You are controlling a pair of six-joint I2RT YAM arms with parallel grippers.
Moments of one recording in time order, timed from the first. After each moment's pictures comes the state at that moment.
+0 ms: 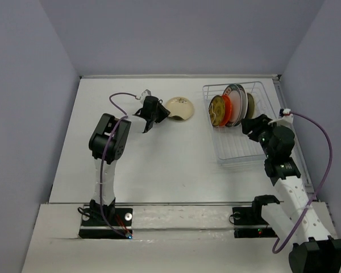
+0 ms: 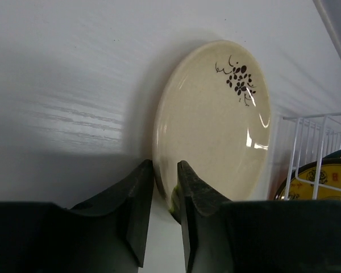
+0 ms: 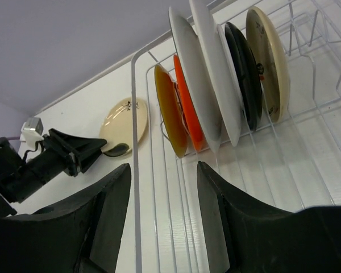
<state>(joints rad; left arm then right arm) -0.41 2.11 1.22 0.33 -0.02 -0.97 0.07 0.73 0.55 0.03 -0.03 0.58</state>
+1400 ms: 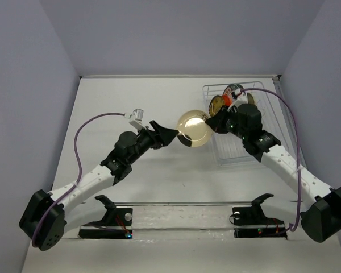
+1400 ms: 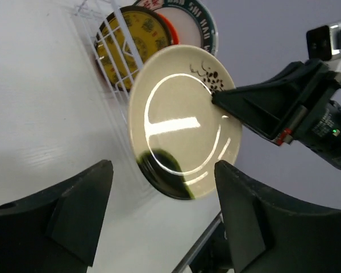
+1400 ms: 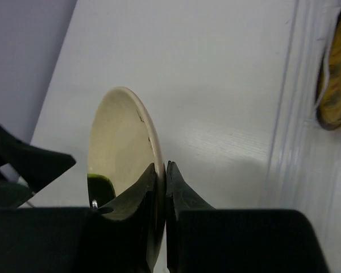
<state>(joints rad) -0.68 1.05 0.50 0.47 0.04 -0.92 0.45 1.12 0.86 -0.07 -0.17 0.57</state>
